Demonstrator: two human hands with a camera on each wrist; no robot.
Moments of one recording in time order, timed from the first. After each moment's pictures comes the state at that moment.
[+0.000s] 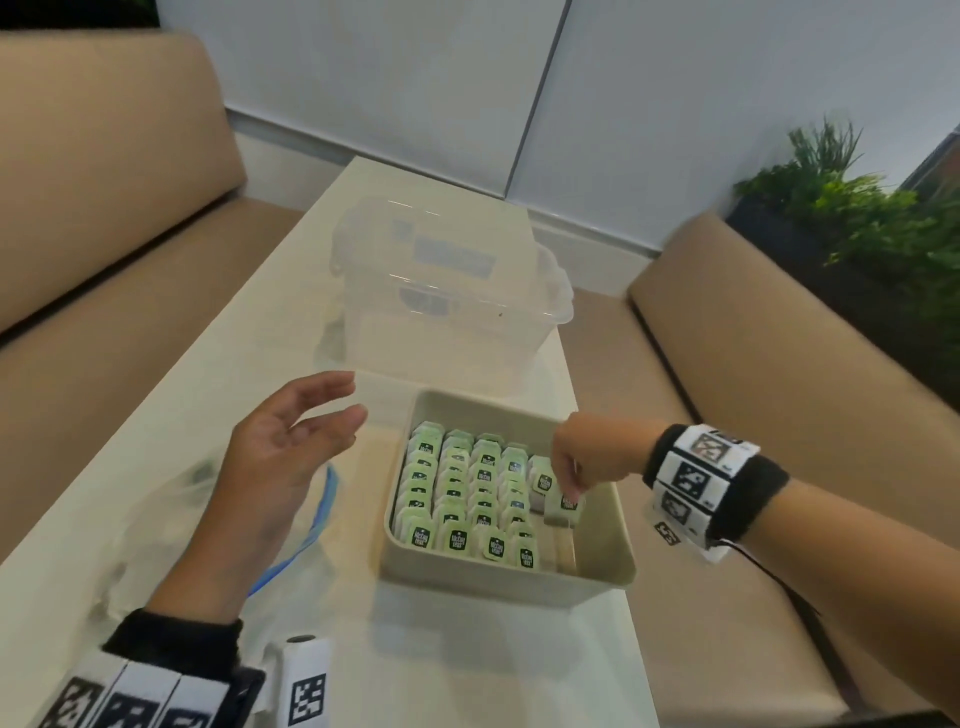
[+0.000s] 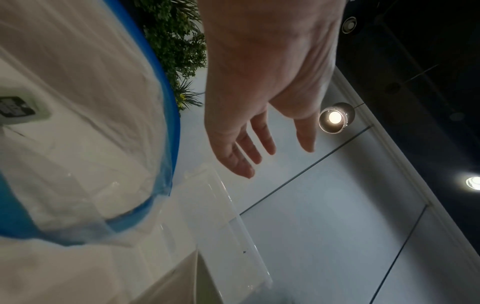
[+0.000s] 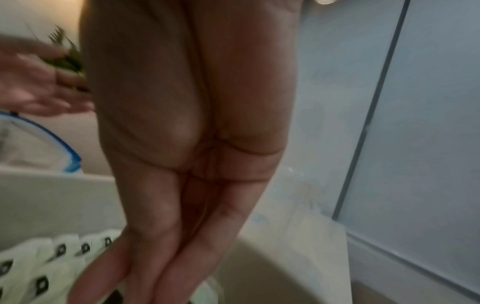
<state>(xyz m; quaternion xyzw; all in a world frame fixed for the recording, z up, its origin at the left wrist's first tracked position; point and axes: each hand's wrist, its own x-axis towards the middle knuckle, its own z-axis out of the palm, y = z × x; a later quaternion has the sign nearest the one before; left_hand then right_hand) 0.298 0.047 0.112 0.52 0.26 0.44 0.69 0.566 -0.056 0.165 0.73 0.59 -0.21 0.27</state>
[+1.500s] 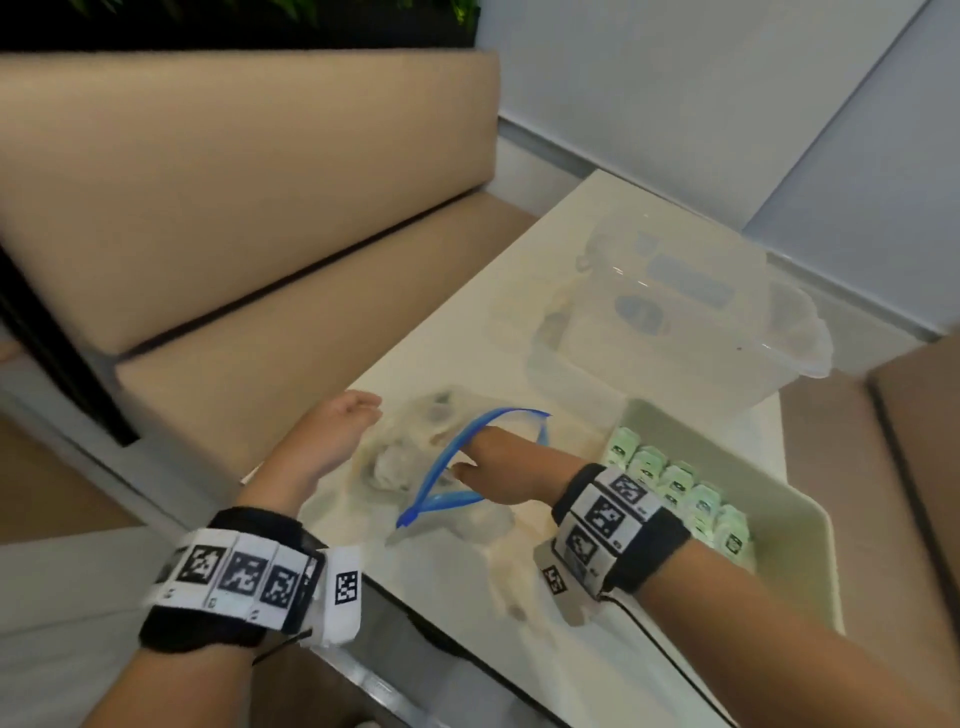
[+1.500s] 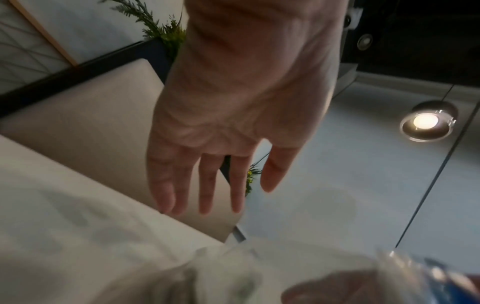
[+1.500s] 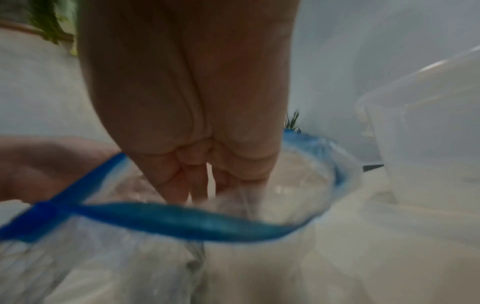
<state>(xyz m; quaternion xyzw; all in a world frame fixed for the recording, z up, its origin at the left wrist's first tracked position) 0.157 0.079 0.057 0.51 0.61 0.30 0.54 0.336 0.041 0.102 0.59 0.73 -0.31 0.12</state>
